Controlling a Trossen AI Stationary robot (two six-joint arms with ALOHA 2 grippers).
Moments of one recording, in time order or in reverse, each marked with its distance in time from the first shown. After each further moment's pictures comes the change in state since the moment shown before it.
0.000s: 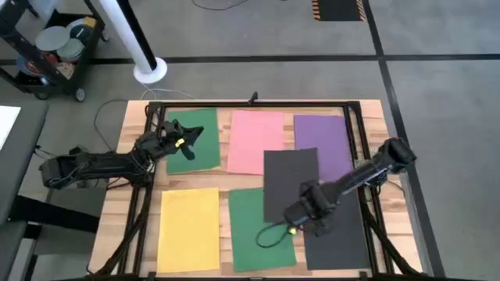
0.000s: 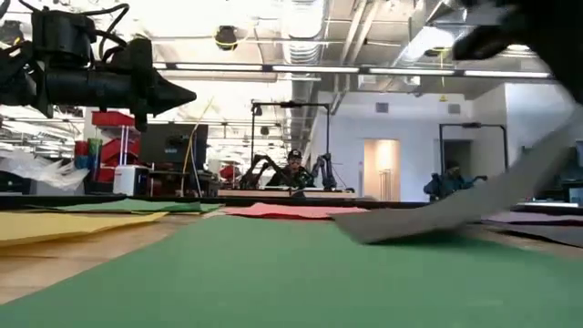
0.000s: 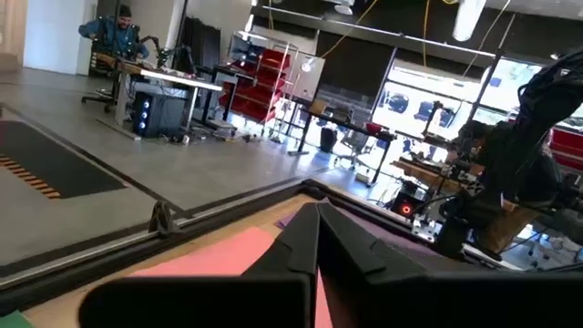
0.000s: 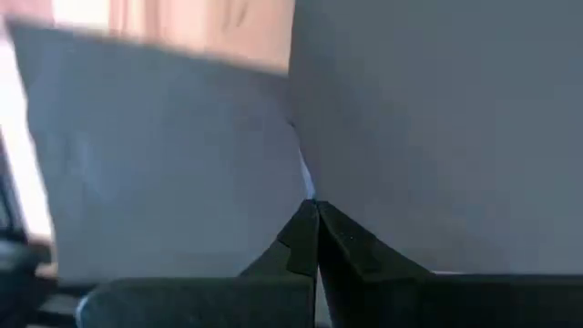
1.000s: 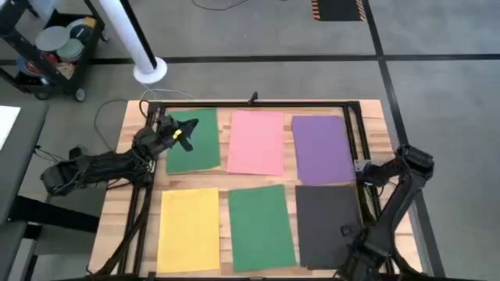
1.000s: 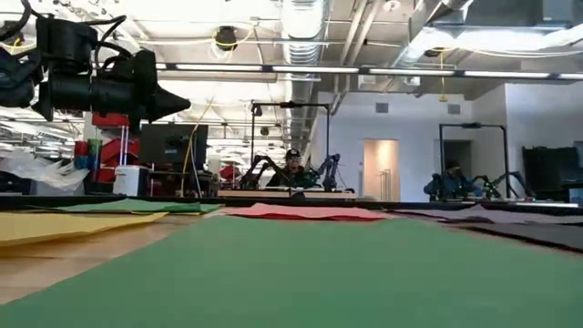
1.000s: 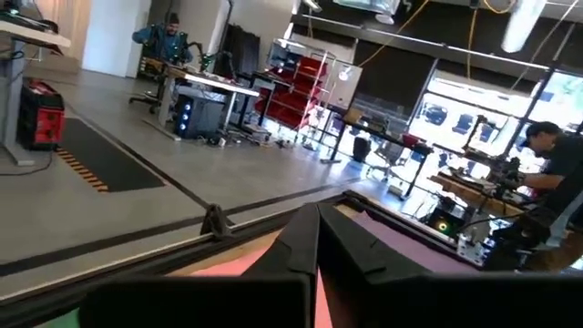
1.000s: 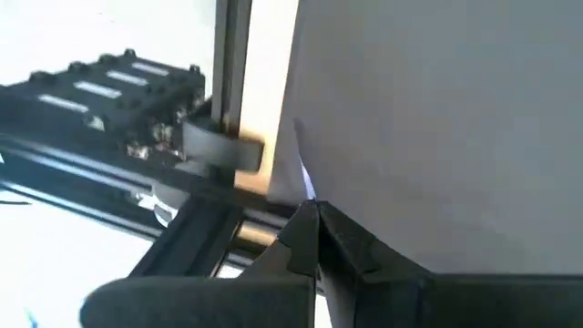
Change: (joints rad) left arm 0.189 0.001 0.000 -0.014 0.089 -0.040; right arm 0.540 -0.025 -0.101 0.242 -0.230 0.567
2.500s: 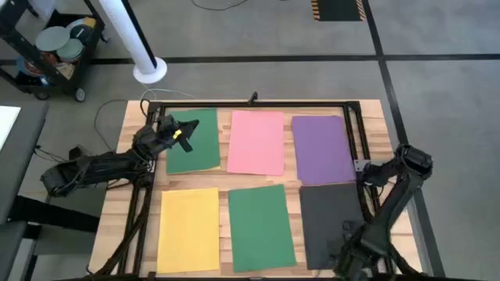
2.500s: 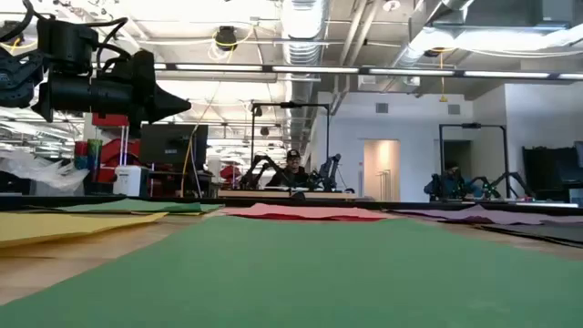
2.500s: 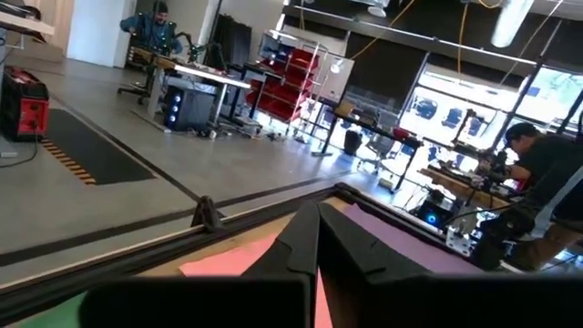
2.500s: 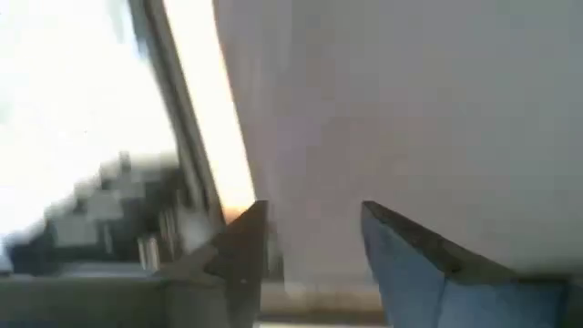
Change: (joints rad) left arm 0.013 0.000 0.000 -0.014 0.051 -0.020; right arm -0.107 0.002 0.001 0.047 0.192 0.250
